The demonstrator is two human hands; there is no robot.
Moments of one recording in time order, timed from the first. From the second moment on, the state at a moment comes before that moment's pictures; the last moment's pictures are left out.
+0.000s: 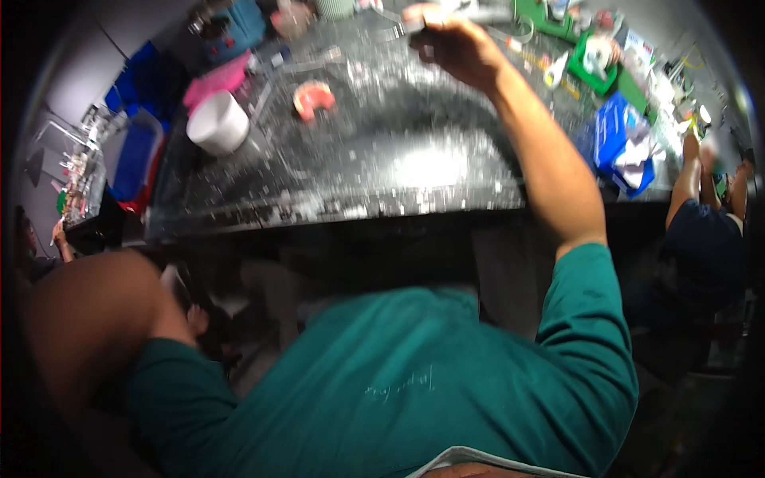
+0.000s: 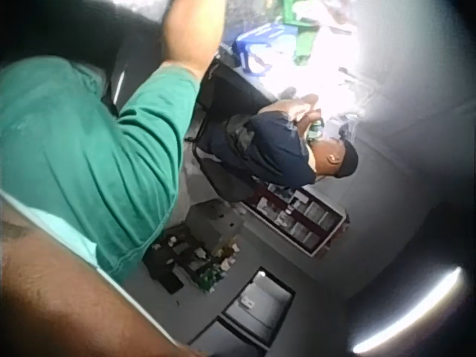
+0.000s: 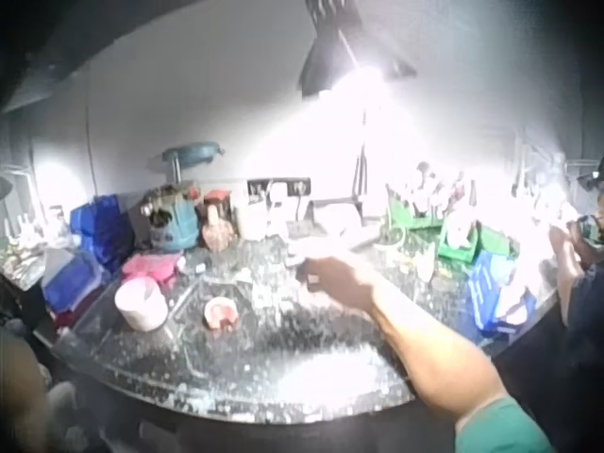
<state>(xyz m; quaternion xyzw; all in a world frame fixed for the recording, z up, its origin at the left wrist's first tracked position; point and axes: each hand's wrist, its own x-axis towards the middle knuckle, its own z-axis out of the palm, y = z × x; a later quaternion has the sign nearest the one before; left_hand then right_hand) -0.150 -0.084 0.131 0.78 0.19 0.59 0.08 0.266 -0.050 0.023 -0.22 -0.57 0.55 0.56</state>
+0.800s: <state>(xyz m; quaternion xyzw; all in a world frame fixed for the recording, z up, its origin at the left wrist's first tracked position) -0.023 -0.019 0.041 0.92 0.21 0.24 0.22 0.264 -0.054 -0.007 -0.38 -0.62 0.11 0.67</state>
